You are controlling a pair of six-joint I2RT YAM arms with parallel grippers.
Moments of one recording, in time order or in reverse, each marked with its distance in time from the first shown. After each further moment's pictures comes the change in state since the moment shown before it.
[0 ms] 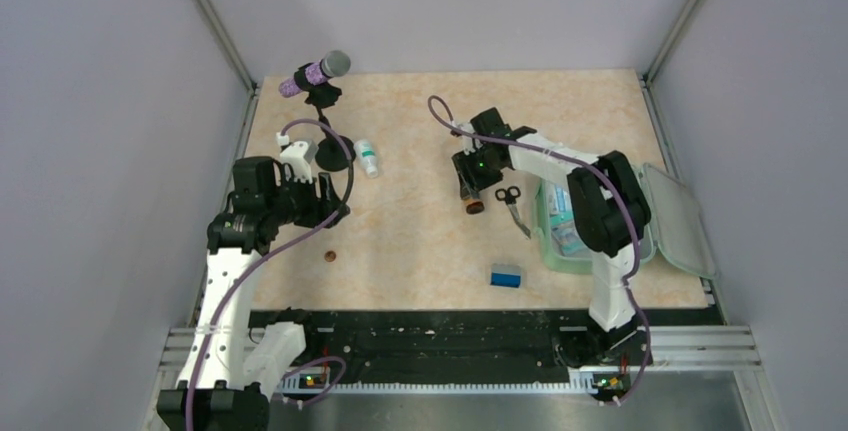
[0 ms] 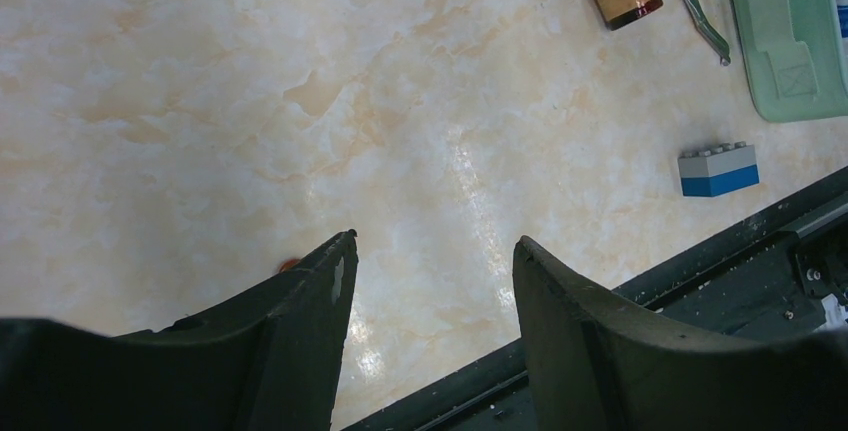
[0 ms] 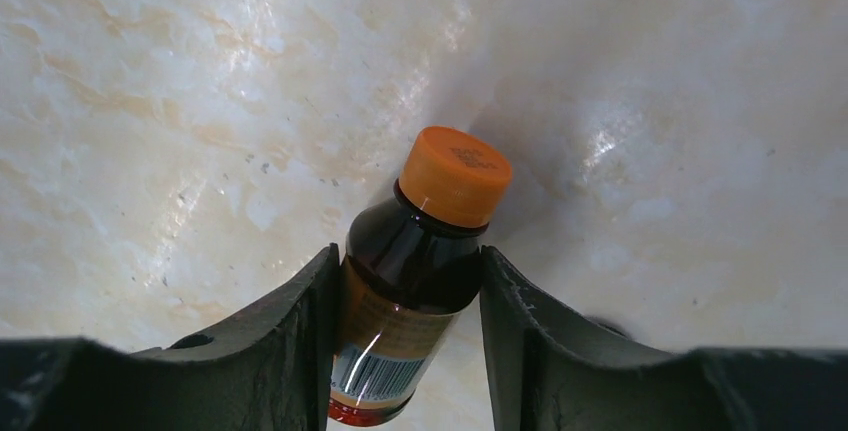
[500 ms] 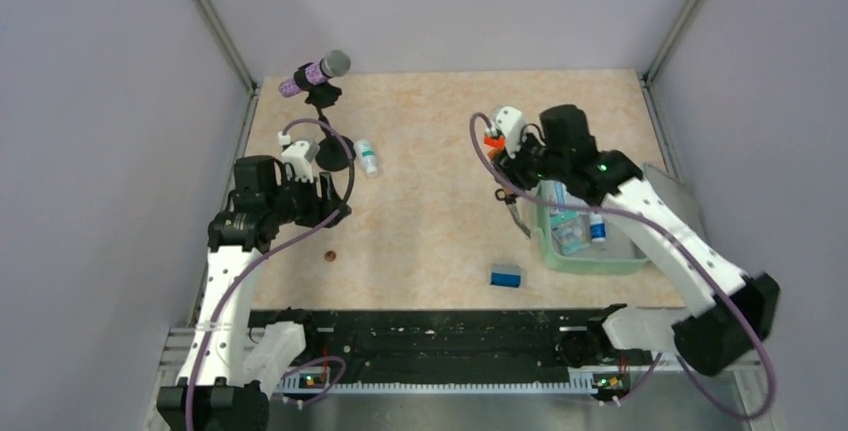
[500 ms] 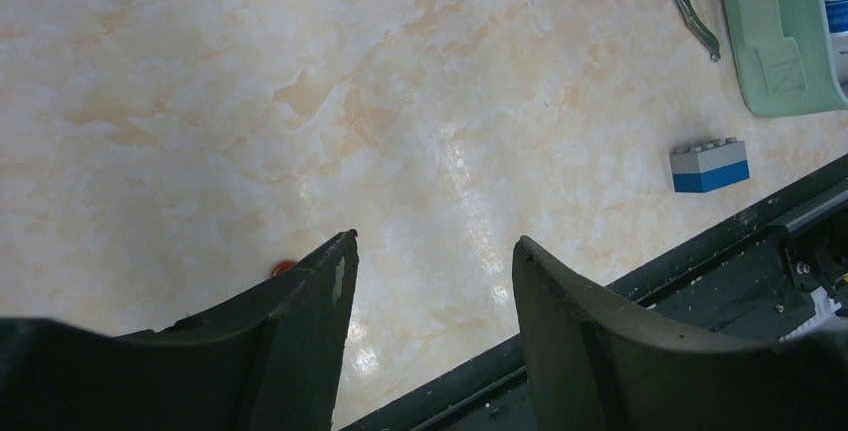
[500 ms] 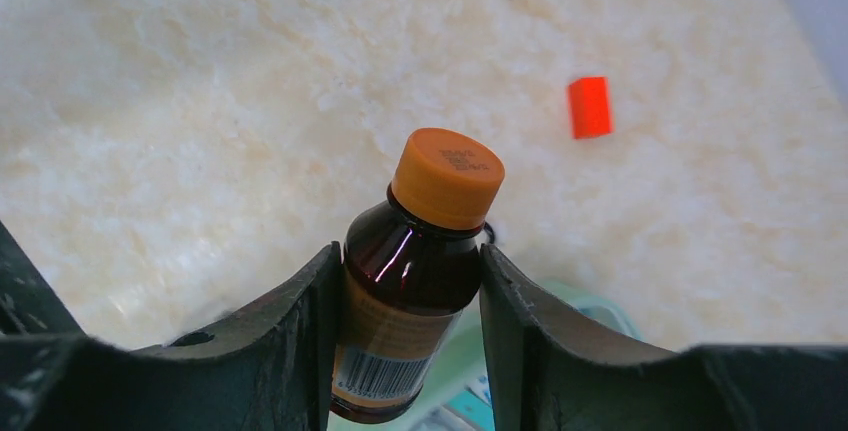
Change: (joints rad) left arm 0.000 0.011 0.000 0.001 0.020 0.000; right arm 0.000 -0.683 -0.216 -0.083 -0.024 -0.399
